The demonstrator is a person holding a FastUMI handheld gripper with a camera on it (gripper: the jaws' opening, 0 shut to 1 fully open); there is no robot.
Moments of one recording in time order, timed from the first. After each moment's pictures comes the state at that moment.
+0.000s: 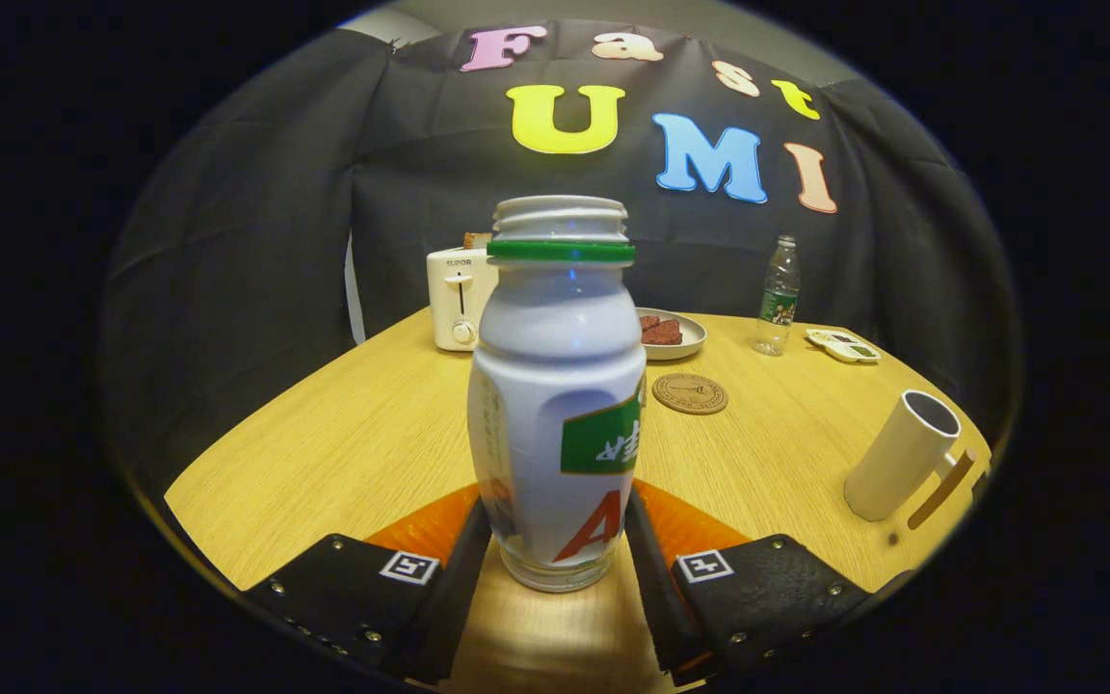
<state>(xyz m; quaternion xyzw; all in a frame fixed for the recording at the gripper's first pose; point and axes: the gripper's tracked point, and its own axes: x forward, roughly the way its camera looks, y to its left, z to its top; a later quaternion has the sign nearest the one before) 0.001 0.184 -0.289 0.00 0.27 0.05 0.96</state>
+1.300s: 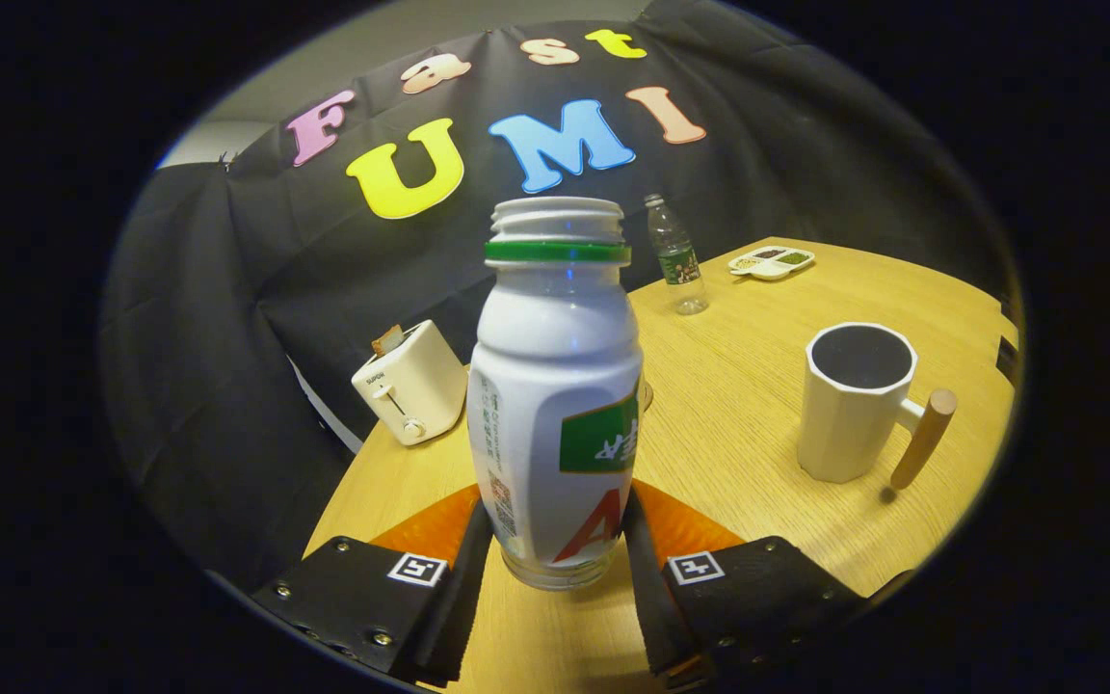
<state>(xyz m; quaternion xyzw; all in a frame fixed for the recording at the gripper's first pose) 0.013 0.101 -0.251 0.24 0.26 -0.03 0.93</state>
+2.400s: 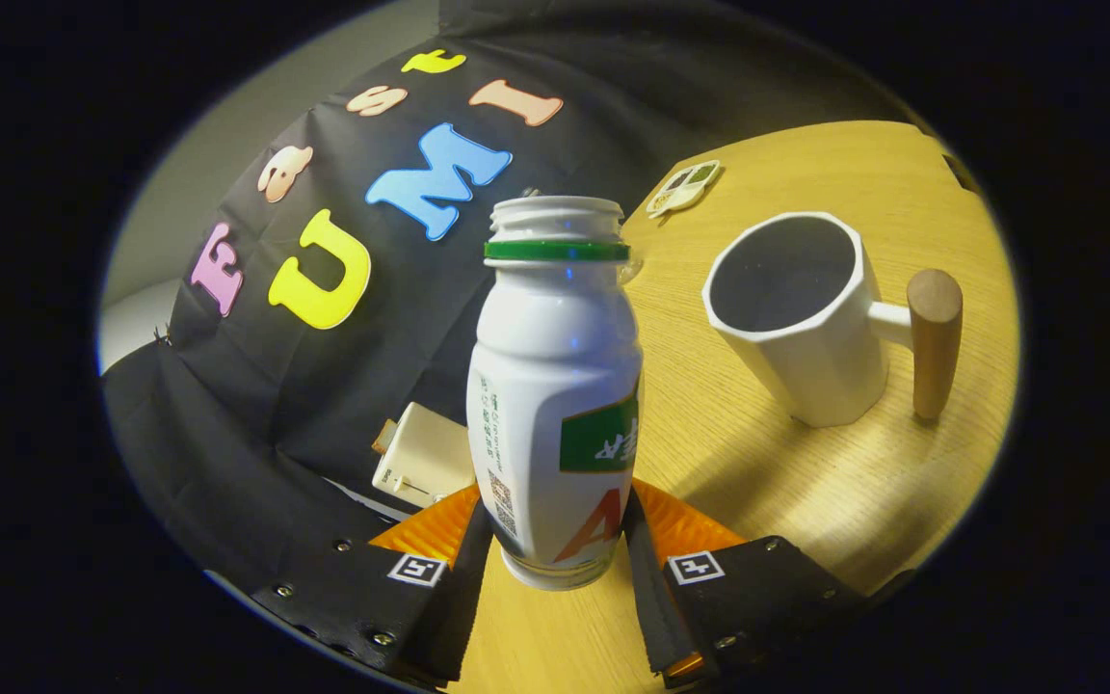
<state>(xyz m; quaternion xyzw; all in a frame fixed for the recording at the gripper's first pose) 0.029 0.060 -0.270 0.47 0.24 -0.06 0.85</state>
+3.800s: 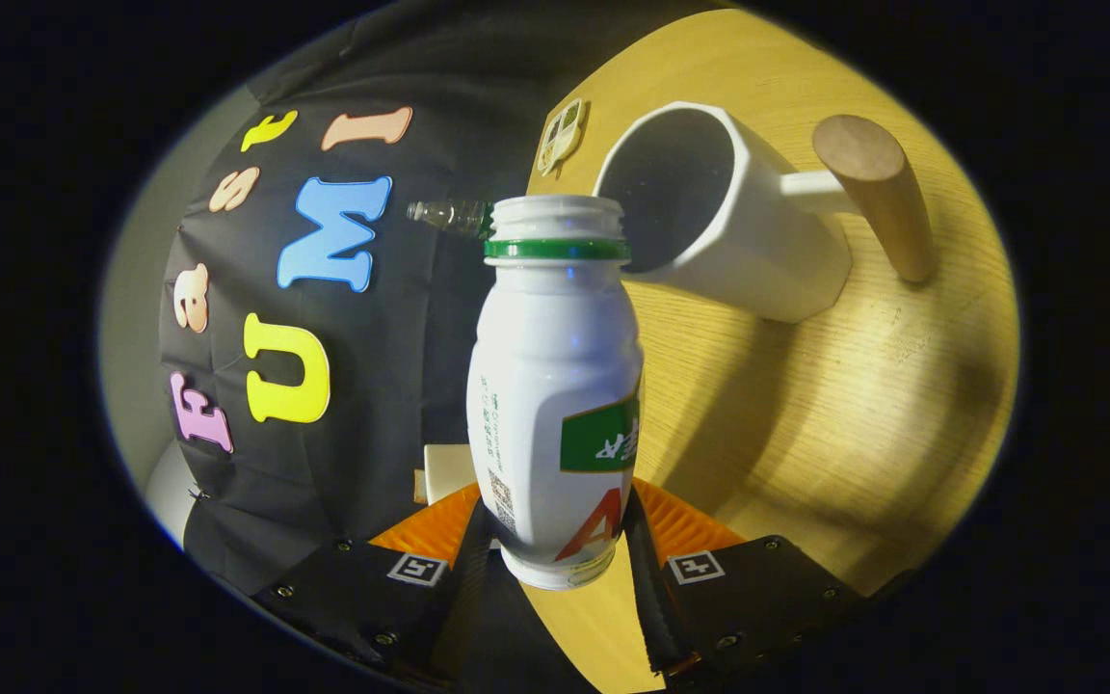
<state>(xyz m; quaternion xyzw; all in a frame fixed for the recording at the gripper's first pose) 0.032 0.063 -0.267 0.65 0.26 -0.10 0.71</state>
